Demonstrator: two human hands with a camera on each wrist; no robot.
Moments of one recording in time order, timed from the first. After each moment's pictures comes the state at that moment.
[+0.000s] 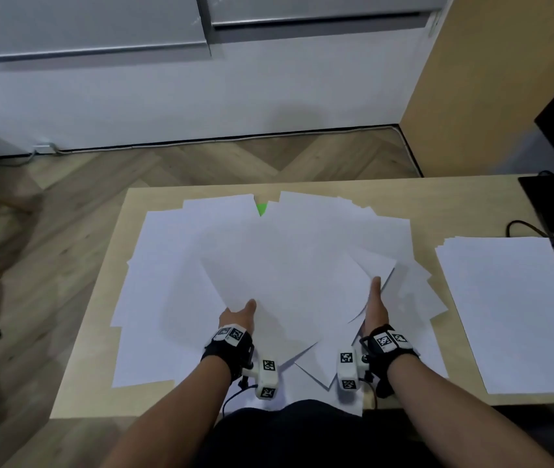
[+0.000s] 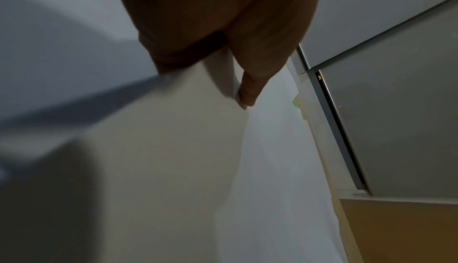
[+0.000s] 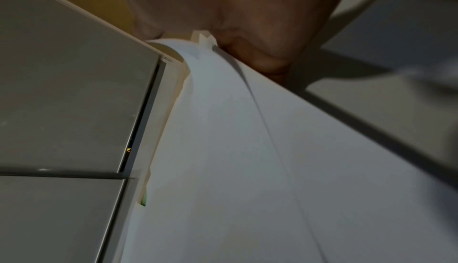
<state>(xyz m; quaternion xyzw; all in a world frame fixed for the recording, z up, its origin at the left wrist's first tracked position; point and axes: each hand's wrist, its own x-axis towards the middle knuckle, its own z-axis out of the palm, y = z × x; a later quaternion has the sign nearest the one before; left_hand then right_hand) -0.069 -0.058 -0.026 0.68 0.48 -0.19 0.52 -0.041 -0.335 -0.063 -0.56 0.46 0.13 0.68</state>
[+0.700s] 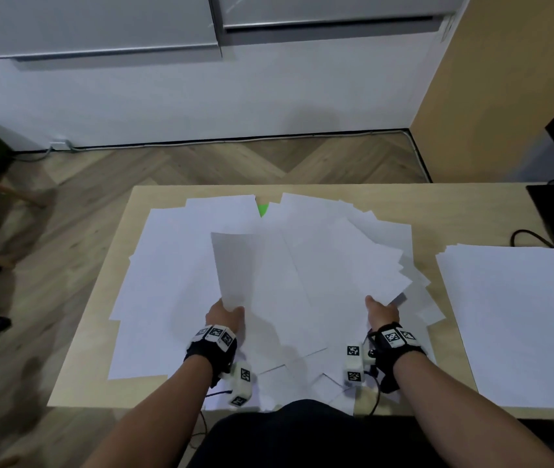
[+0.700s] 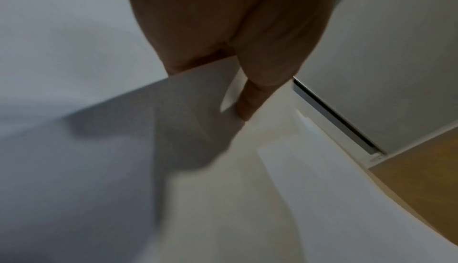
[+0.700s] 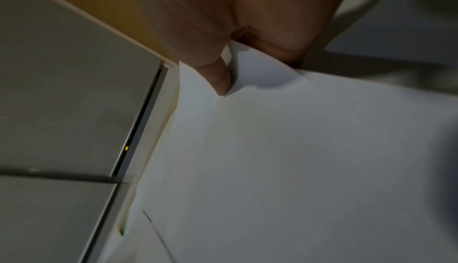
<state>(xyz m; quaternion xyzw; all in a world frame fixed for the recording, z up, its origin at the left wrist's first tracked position) -0.071 -0.044 -0.026 0.82 0.36 -0.17 0.41 -0.035 -0.359 -0.038 -0.68 0.46 0.11 0.55</state>
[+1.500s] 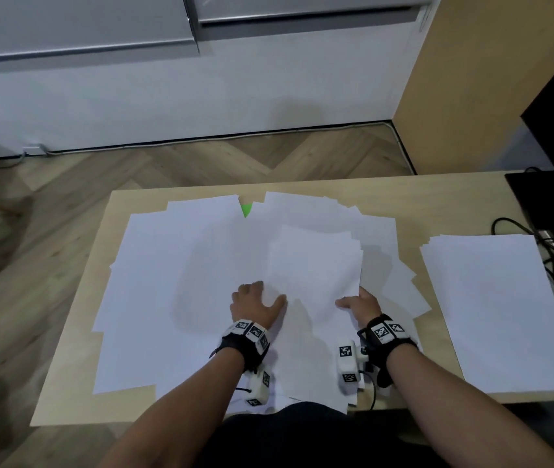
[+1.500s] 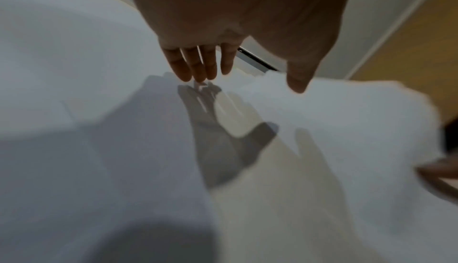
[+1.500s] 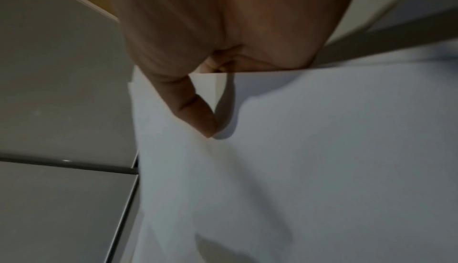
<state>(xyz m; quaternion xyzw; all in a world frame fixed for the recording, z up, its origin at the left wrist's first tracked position) -0.043 -0.121 -0.037 0.94 0.16 -0.16 0.25 -0.025 -0.370 -0.073 -0.65 0.33 0.19 0.66</state>
